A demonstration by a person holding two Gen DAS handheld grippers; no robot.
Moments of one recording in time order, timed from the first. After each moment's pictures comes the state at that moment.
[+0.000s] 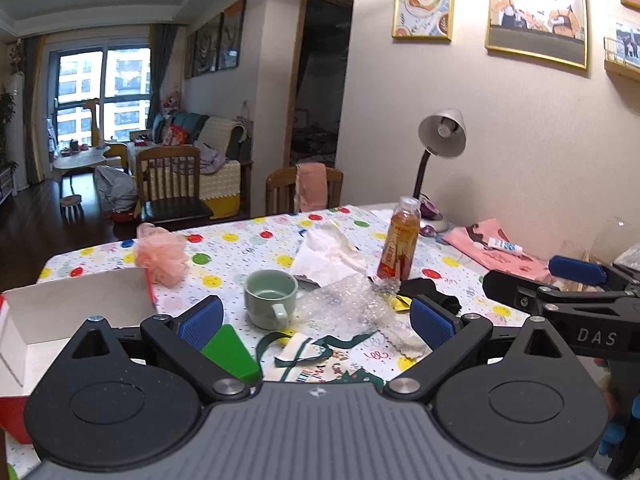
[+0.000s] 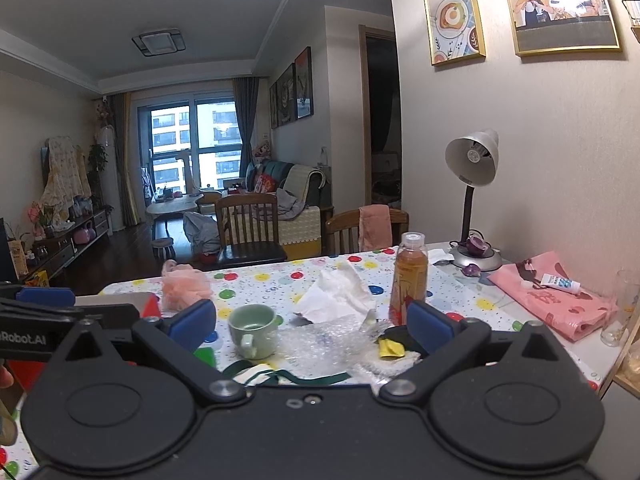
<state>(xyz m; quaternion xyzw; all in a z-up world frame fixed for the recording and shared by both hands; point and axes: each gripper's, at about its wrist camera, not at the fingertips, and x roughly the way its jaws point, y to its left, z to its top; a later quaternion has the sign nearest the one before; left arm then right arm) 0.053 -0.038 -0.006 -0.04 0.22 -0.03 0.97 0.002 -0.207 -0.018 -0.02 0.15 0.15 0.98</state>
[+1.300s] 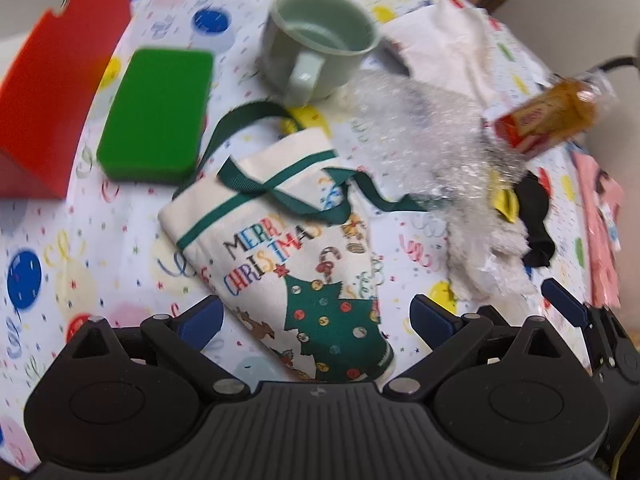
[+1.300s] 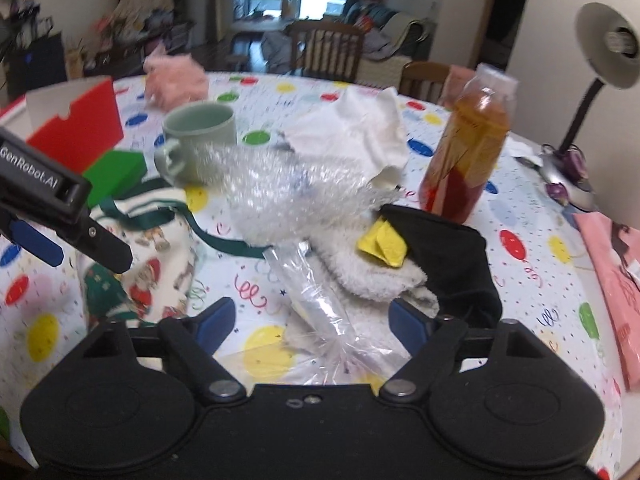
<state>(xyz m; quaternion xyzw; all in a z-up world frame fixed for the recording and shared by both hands) 0.243 -0.058 -0.156 -0.30 0.56 0.11 0.76 0.200 -0.248 -0.138 -0.20 0.37 0.28 0.86</state>
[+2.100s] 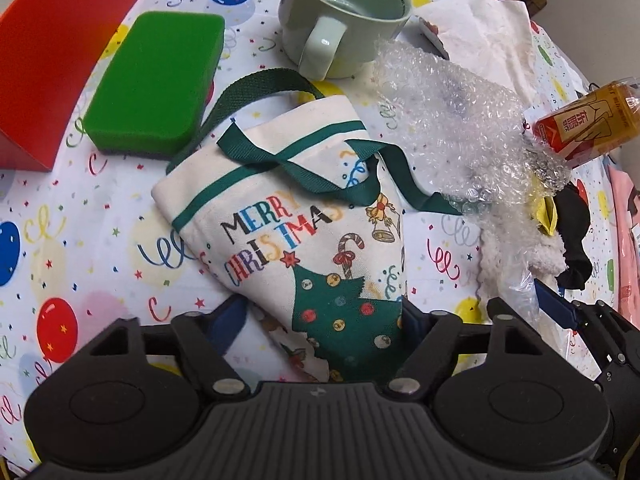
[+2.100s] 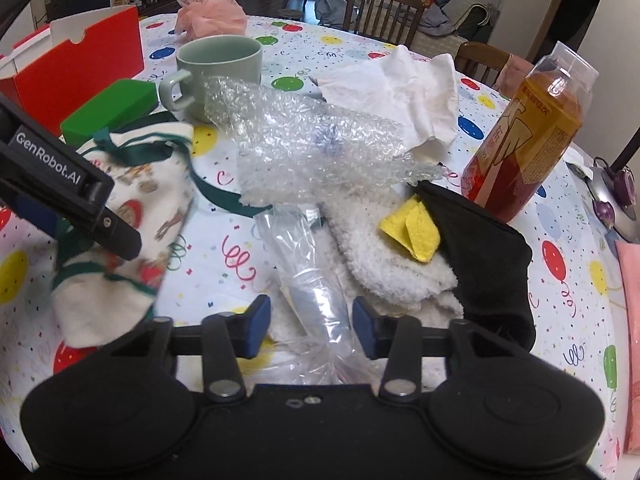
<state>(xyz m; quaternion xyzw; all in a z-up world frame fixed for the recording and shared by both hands) 0.257 -0.071 -0.185 -0.30 0.56 0.15 0.75 0.234 -0.240 -0.168 -0.27 0.40 0.33 0.81</state>
